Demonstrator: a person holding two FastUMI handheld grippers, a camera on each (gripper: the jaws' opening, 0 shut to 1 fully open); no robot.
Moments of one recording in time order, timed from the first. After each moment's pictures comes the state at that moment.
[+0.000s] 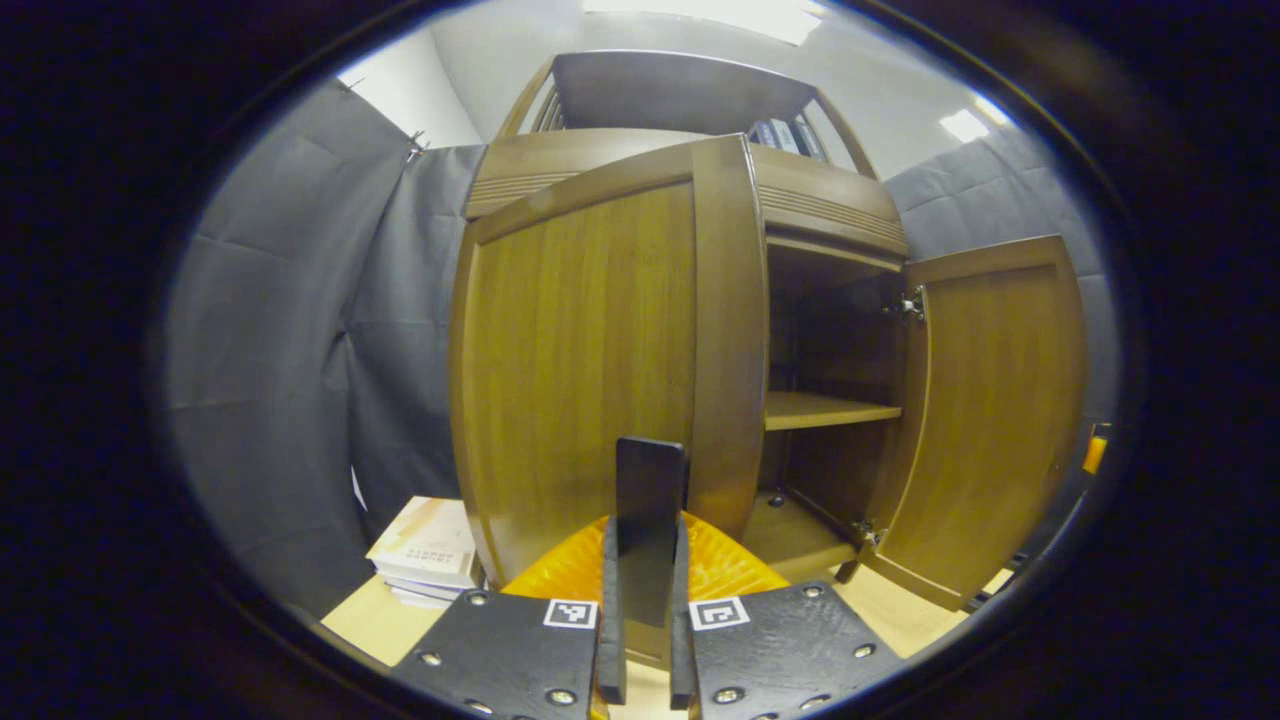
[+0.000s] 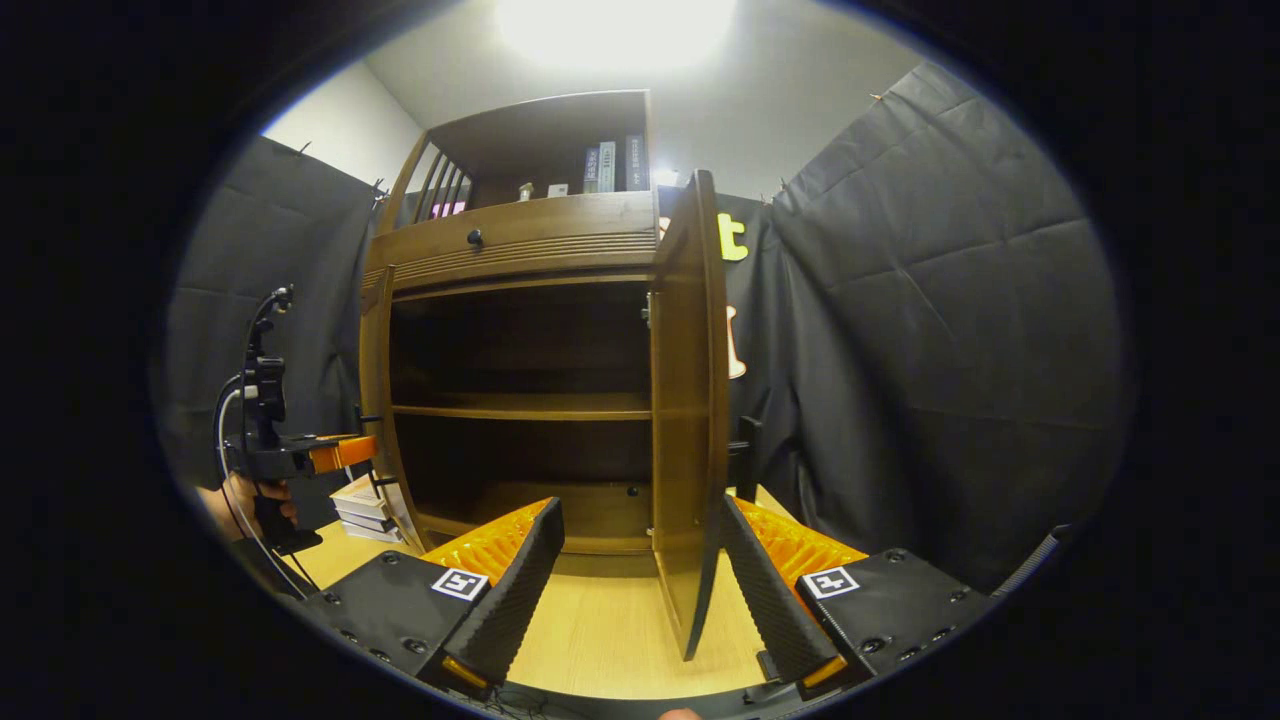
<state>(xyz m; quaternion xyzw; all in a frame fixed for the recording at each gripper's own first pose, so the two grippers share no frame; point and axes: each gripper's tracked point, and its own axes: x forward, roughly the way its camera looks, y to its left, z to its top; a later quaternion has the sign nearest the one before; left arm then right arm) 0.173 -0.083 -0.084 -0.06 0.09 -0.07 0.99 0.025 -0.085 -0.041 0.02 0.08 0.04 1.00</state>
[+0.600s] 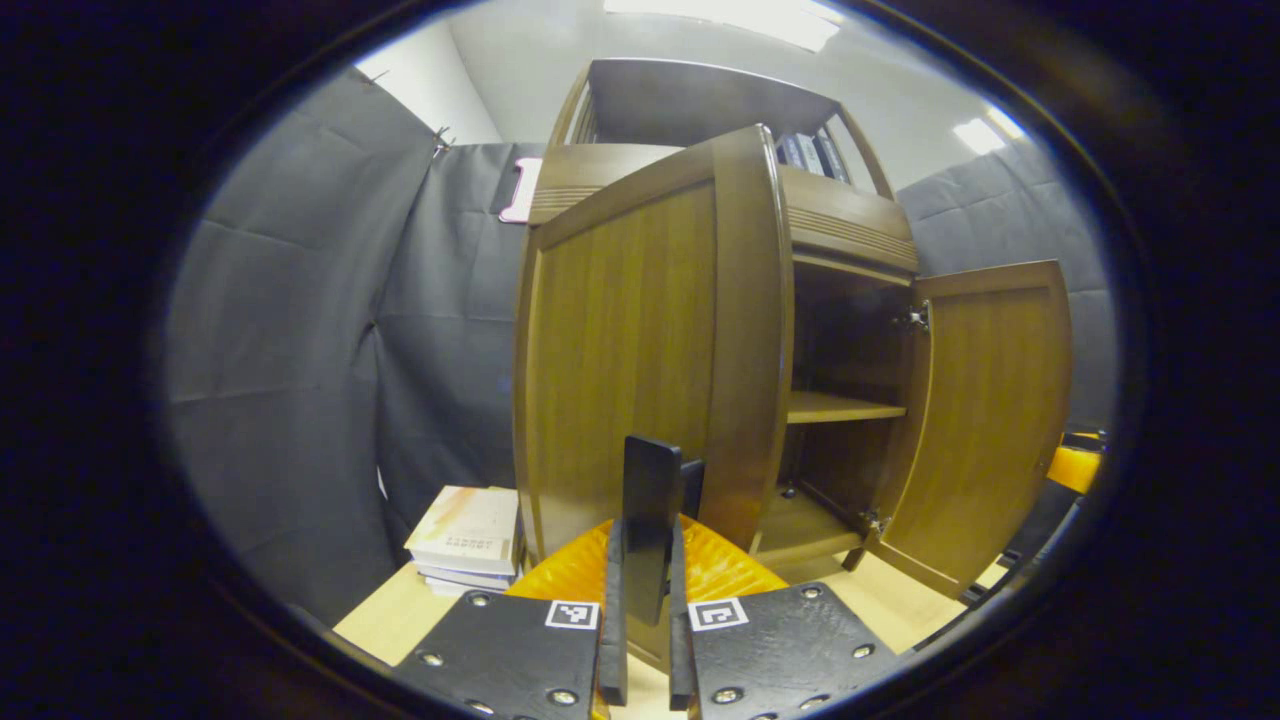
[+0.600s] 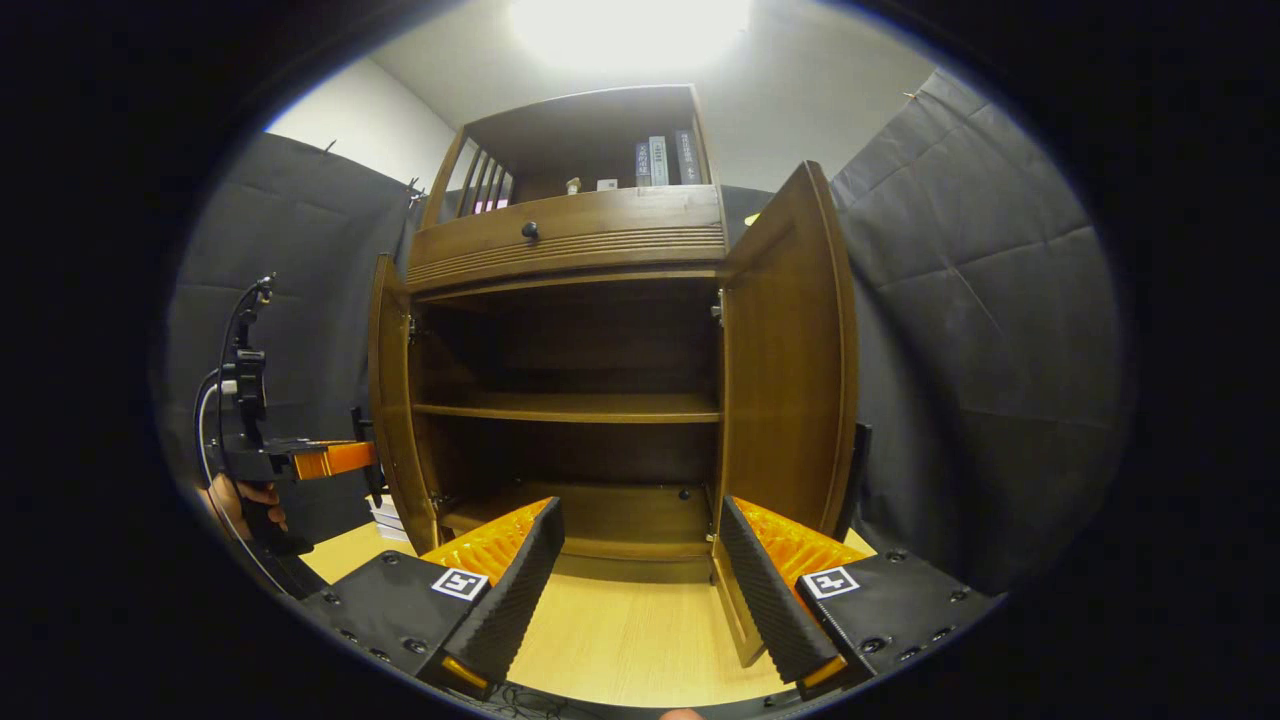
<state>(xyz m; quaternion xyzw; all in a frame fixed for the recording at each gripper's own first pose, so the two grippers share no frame) 0.134 -0.030 -0.081 -0.07 0.10 -0.06 0.99 0.035 -0.027 -0.043 0.02 0.08 0.10 0.99</state>
